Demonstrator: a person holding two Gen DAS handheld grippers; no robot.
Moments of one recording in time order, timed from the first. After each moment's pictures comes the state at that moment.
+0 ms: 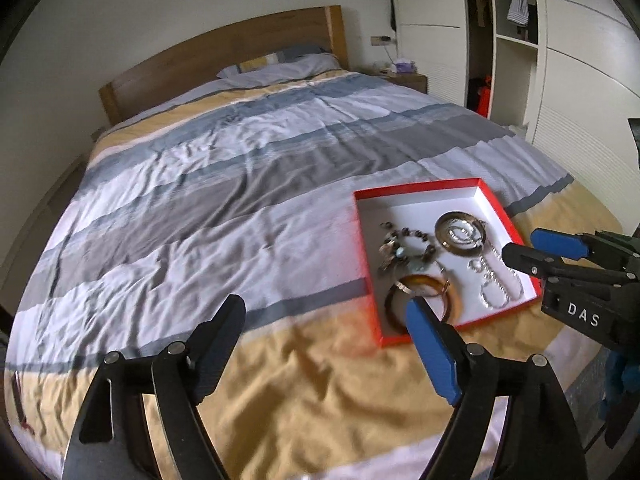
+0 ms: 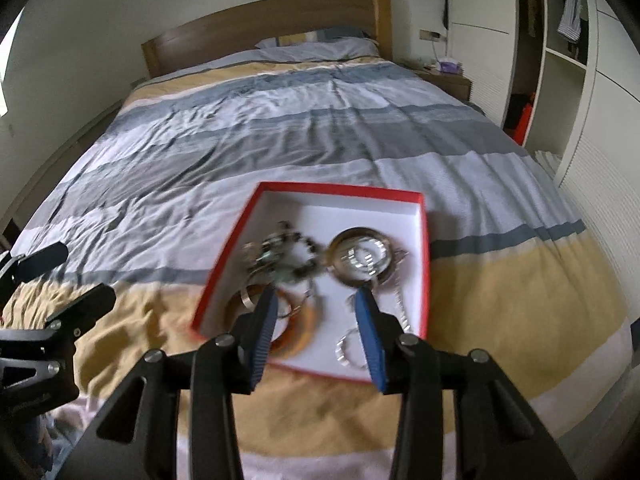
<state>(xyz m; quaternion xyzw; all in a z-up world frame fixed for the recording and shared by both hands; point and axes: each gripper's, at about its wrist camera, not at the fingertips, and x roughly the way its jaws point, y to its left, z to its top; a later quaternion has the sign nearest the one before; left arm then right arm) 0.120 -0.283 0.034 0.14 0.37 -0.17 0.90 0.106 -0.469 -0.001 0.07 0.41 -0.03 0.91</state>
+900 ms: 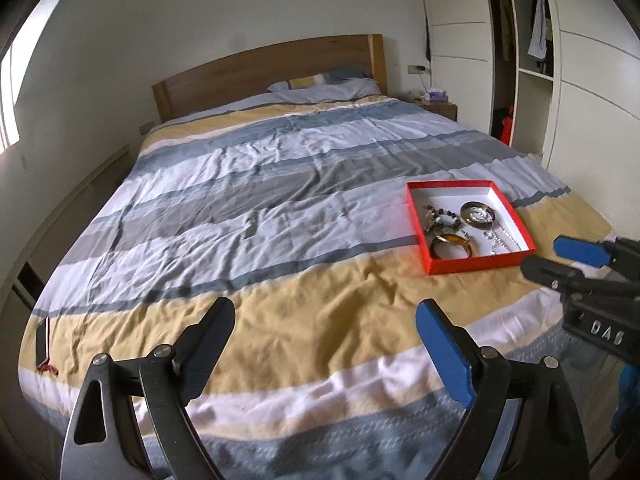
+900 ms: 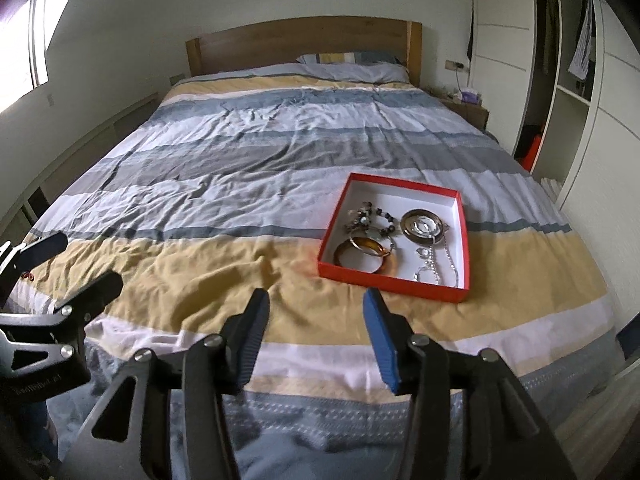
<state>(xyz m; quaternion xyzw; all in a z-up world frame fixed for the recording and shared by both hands) -0.003 -0.151 0.072 0.11 0.33 -0.12 0.93 -0.009 -0.344 0.057 0.03 0.37 -0.01 0.93</state>
